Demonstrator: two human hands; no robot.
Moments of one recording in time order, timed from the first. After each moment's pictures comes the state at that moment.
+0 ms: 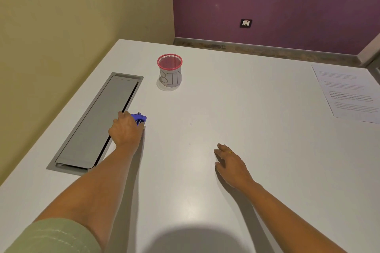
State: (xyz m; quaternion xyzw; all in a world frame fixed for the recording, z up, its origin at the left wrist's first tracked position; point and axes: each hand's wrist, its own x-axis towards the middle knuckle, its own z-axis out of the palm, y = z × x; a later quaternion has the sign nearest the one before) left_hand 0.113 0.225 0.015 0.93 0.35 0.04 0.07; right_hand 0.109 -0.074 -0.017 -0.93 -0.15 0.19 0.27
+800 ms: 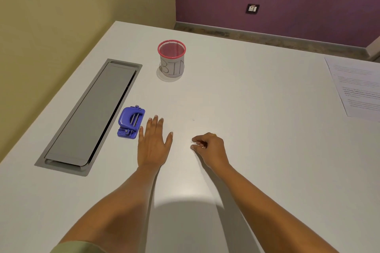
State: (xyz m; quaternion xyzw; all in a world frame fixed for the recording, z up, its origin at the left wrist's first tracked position) left_hand 0.095 0.166 -0.053 0.97 0.19 0.04 0.15; right_hand 0.132 0.000 -0.013 -0.87 -0.07 0.17 0.46
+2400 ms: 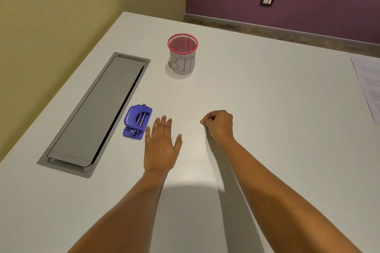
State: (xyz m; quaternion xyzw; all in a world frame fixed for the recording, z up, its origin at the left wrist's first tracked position) left_hand 0.096 0.165 -0.051 0.97 0.20 0.03 0.13; right_hand 0.206 0.039 -0.012 -0.87 0.04 0.15 0.46
